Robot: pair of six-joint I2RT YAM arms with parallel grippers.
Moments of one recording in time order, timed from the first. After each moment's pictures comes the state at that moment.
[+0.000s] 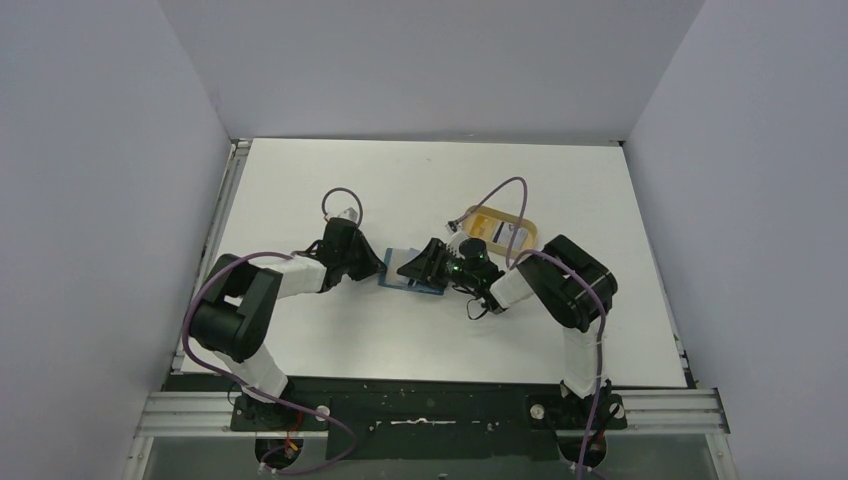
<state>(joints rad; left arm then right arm) -0.41 1.69 0.72 0.17 0.14 -0.80 0.65 1.99 0.73 0.91 -0.41 1.06</state>
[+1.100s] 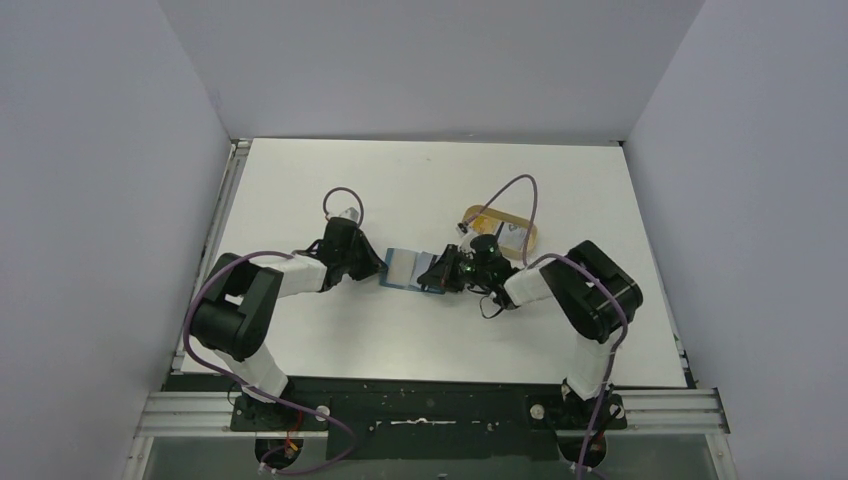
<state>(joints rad) -0.41 1.70 0.73 0.17 0.15 -0.80 0.58 1.92 0.65 0.80 -0.45 0.98</state>
